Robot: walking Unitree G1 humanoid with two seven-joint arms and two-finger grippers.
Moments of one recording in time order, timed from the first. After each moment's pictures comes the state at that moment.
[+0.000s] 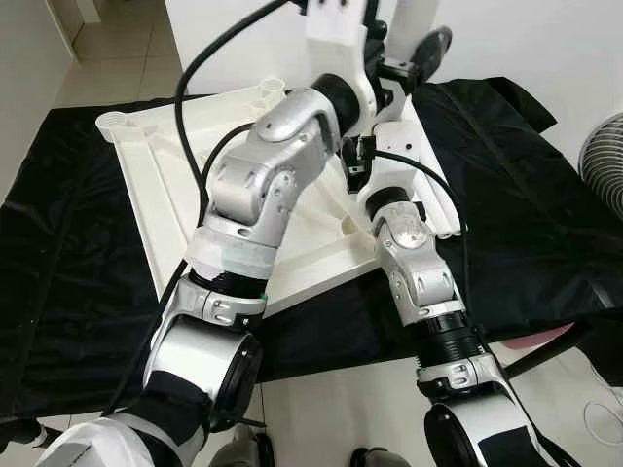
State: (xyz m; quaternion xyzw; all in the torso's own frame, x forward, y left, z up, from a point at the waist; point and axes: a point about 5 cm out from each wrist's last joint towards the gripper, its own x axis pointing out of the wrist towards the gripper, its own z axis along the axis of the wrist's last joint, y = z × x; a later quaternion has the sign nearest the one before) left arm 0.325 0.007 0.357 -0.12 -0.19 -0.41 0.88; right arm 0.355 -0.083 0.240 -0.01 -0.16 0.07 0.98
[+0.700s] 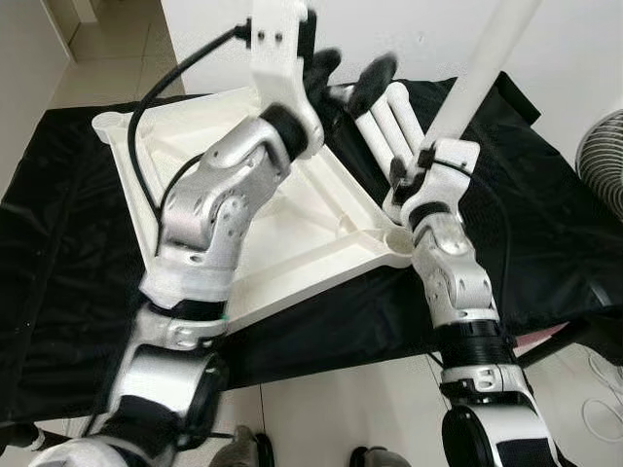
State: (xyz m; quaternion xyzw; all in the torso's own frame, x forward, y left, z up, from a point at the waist) left arm 0.332 0.059 0.311 -0.05 -0.15 -0.37 0.92; right arm 0.357 -0.140 0.210 0.04 -0.08 0.01 1.00
